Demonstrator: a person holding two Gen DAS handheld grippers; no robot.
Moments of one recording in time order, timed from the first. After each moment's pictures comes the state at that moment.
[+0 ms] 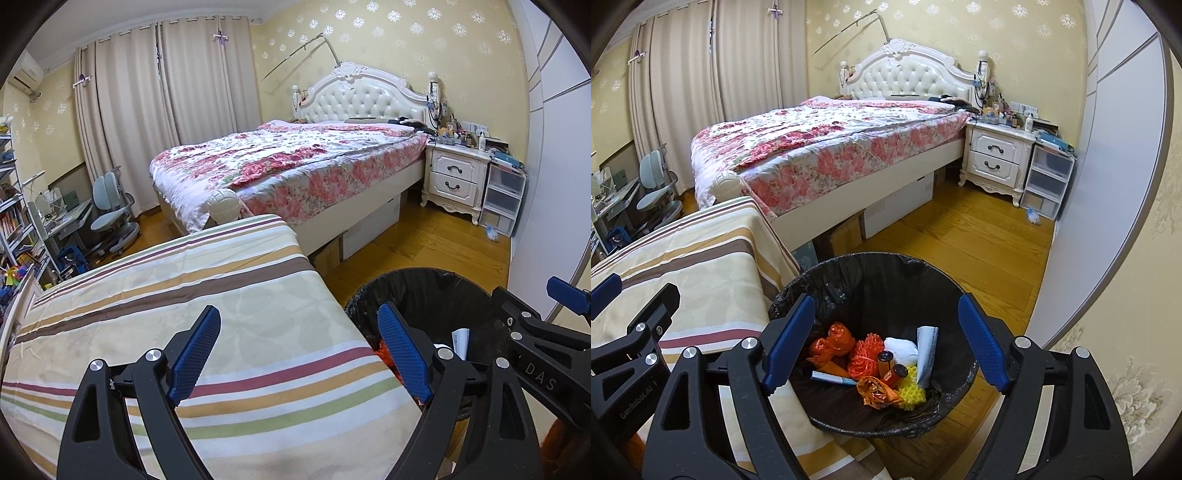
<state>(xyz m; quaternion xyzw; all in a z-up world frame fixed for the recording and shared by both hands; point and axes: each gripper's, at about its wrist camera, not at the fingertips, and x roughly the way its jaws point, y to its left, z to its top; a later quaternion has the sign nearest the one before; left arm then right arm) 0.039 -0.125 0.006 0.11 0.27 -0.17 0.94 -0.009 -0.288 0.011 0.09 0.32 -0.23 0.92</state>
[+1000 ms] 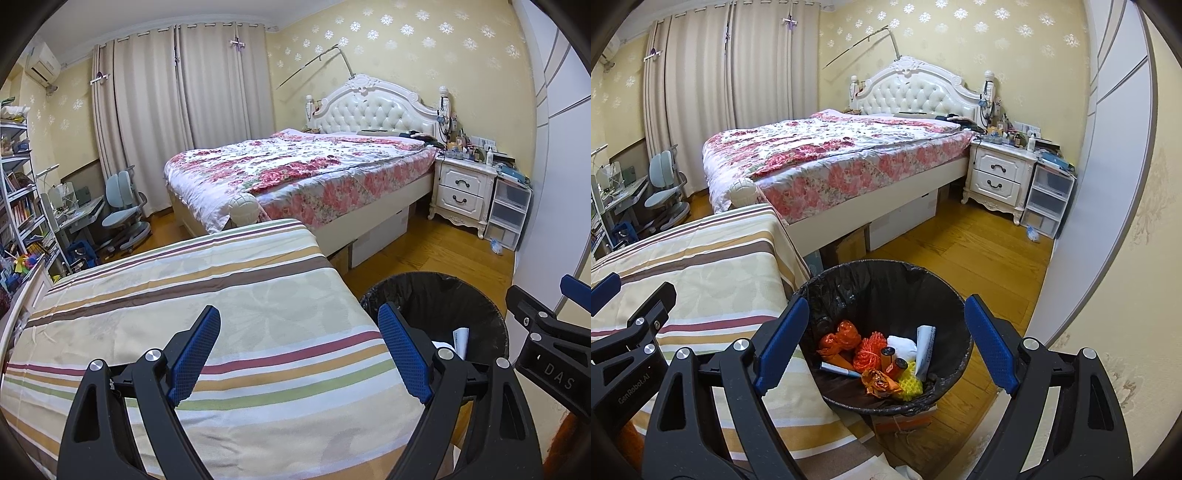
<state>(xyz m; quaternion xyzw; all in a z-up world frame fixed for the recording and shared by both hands) 0.012 -0.093 0.017 0.09 0.26 -0.15 0.95 -0.039 -0.265 0.032 0.06 0.29 -0.22 0.93</state>
